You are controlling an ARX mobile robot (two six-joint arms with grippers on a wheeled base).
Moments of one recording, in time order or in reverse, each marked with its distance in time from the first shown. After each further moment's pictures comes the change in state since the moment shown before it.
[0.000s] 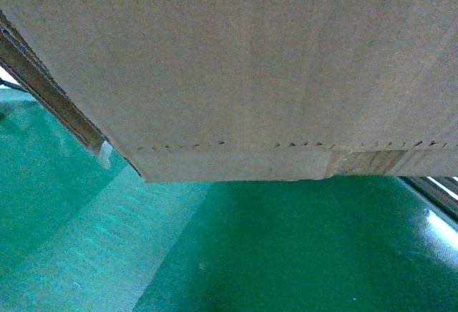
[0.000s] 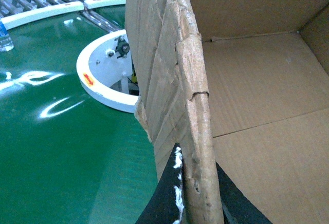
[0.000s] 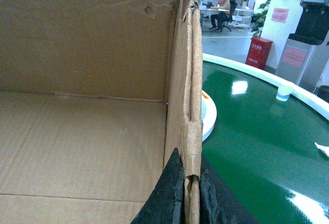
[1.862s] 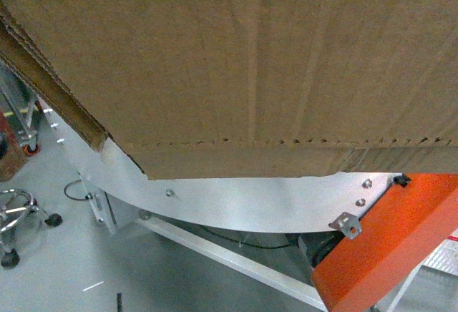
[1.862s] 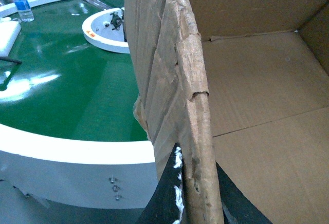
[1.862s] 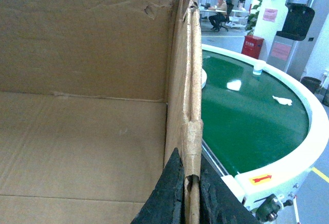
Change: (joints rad) left arm 0.000 0.000 0.000 0.004 0.001 0.001; right arm 0.000 -0.006 0.000 0.003 0.001 0.000
